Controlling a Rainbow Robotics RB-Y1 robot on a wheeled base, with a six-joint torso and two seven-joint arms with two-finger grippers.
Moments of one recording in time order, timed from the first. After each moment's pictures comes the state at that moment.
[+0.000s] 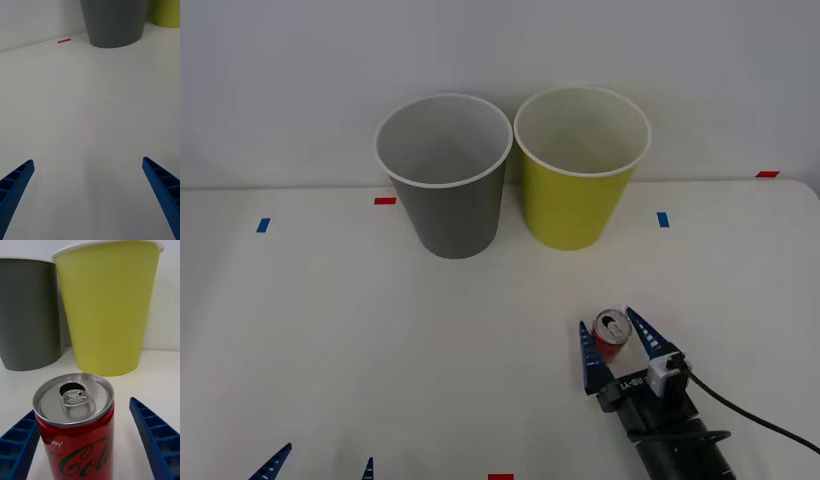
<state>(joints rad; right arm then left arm) 0.31 -0.31 0.41 -1.56 -0.19 -0.53 1.58 1.02 0.27 -0.27 -2.01 0.02 -0.29 -1.67</state>
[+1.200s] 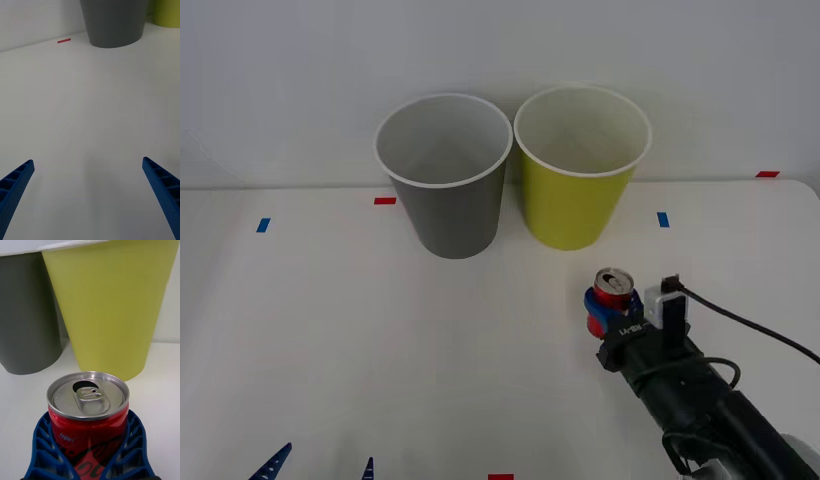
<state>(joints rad) 0.32 -0.35 0.33 -2.03 -0.24 0.16 1.54 1.02 0.27 -0.27 -2.01 0.02 -0.29 -1.67</state>
